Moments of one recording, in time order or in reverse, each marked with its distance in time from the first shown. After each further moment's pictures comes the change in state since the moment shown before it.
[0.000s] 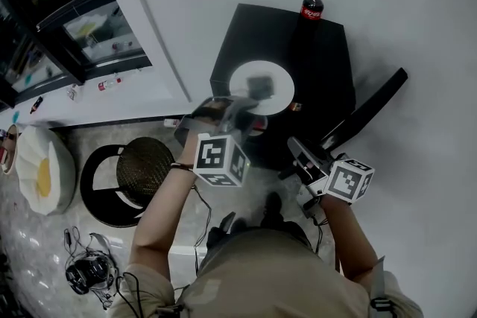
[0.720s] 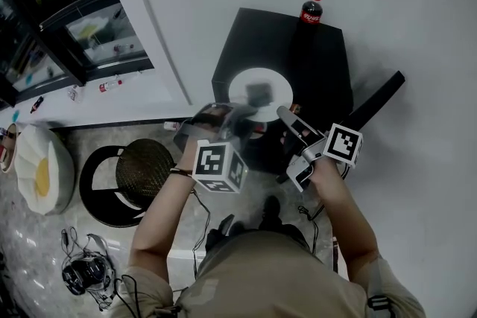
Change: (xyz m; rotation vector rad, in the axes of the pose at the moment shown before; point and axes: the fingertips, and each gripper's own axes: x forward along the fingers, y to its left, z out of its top) left arm -0.013 -0.011 0.004 0.015 -0.003 0.003; right arm 0.048 -0.006 0.038 0.303 -0.060 0.061
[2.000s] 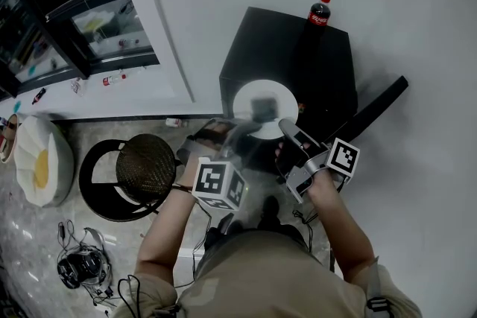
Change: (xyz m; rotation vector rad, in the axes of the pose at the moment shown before) left arm -0.028 -0.034 0.009 -0.043 -0.038 -0.013; right arm -0.010 0.002 -0.034 0.301 -0.042 0.105
